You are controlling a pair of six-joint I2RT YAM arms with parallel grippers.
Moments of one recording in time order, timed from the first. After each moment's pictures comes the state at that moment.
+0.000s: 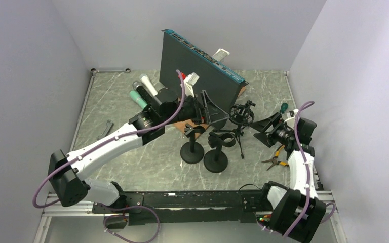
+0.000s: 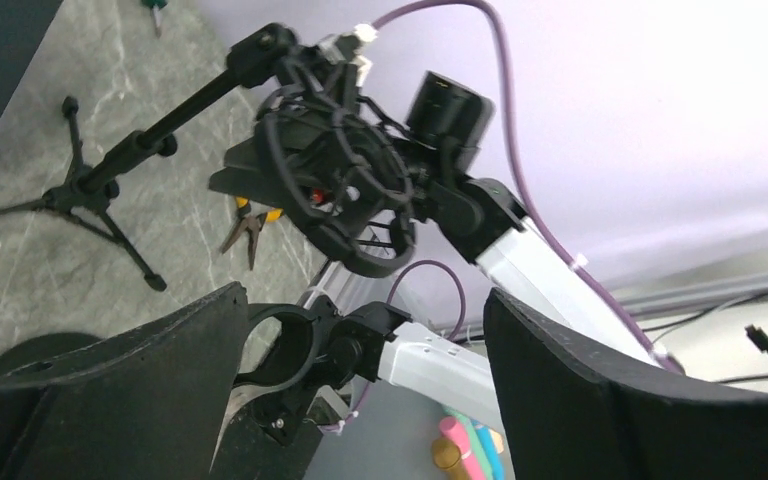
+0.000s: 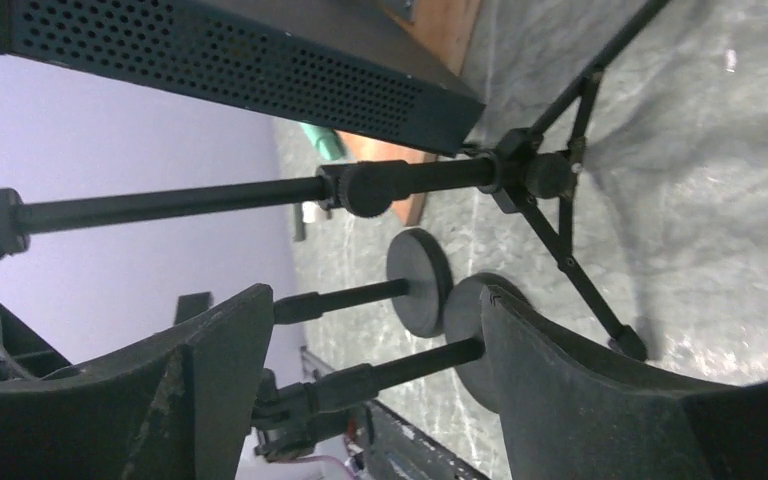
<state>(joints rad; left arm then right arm) -0.88 1.37 1.23 0.03 0.33 -0.94 -0.43 0.93 0.56 -0.34 -0.88 0.67</state>
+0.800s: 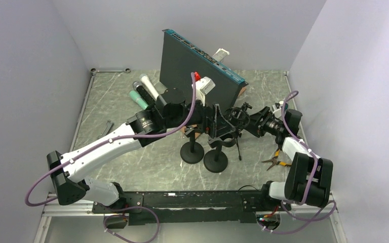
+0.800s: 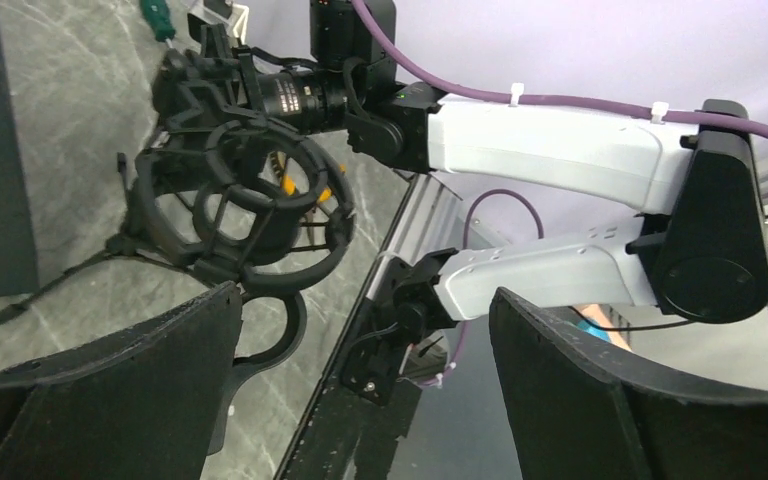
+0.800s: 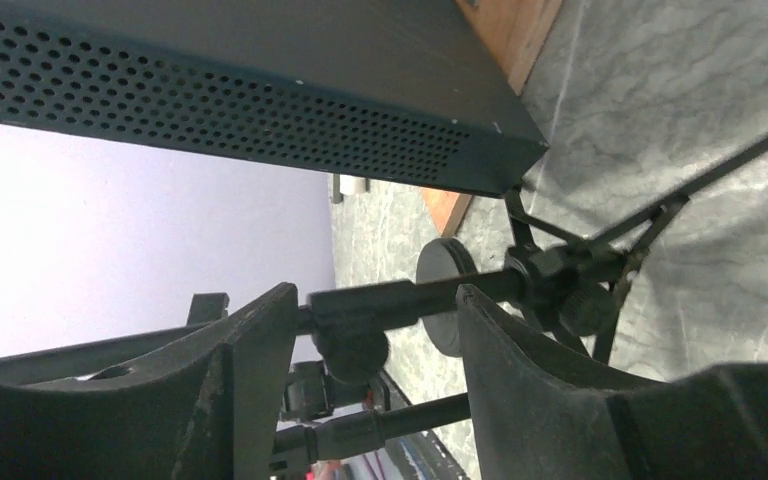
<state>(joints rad) -1.01 1.36 1.41 -0.19 0.29 -0.55 -0.28 1.31 0.54 0.20 -1.02 0.87</state>
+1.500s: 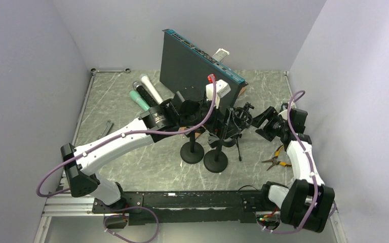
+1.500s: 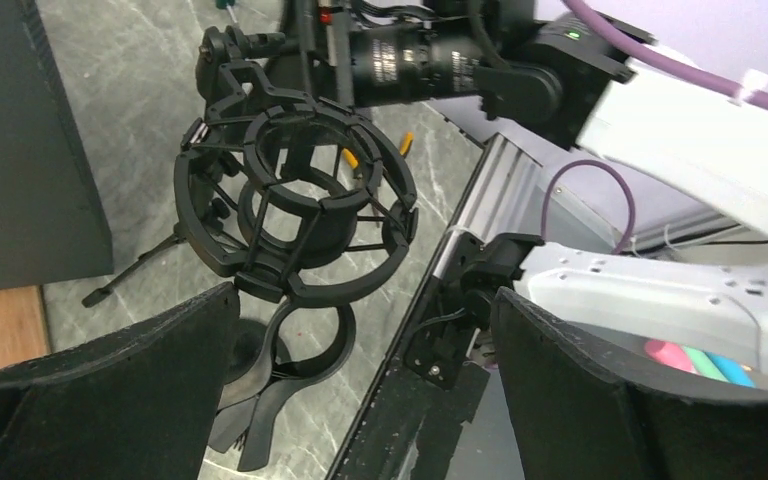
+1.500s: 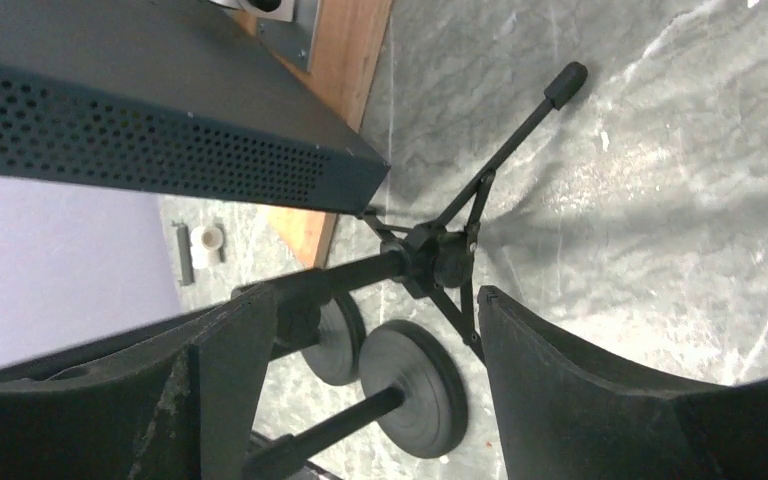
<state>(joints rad) -1.06 1.49 1.59 -0.39 0.19 -0.40 -0.27 1.11 0.66 -0.27 -0.63 0.61</state>
